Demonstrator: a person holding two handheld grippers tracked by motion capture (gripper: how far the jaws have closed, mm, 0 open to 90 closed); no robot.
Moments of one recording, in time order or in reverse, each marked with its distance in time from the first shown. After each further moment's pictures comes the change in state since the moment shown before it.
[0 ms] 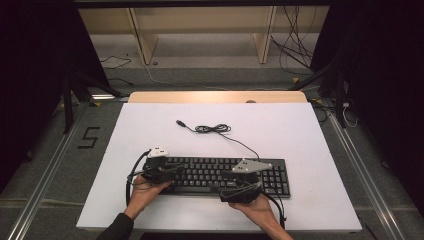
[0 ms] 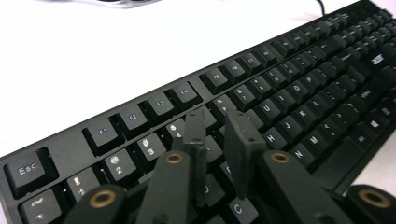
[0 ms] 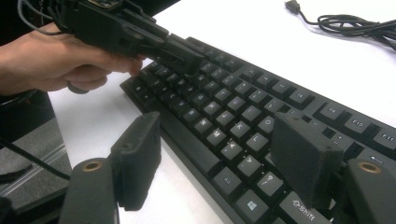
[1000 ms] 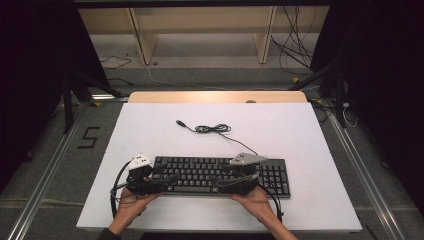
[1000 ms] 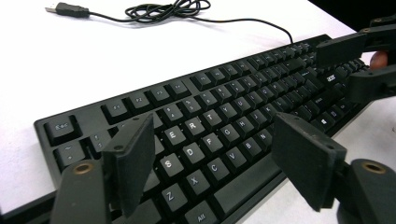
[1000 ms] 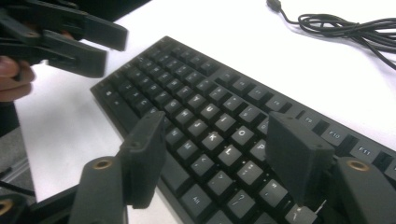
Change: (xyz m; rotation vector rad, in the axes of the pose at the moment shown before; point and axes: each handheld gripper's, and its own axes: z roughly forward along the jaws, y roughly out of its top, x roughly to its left) left arm -0.003 -0.024 -0.044 -0.129 -0.023 -0.051; right arm -0.015 0.009 0.016 0.025 -0.053 -0.001
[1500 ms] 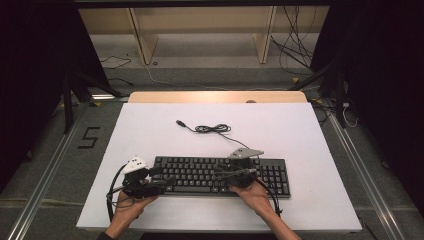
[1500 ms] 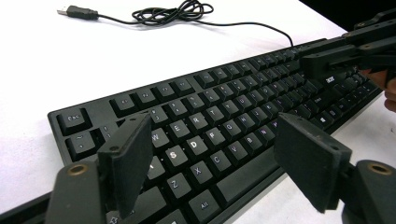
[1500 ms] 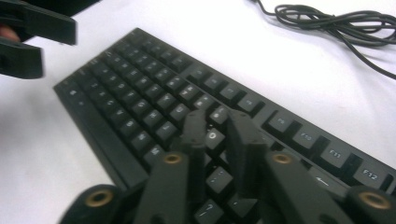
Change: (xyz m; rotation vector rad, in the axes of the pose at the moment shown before) left arm 0.001 -0.006 -0.008 -0.027 0.009 -0.008; right arm -0.011 0.008 0.011 0.049 -0.072 0.008
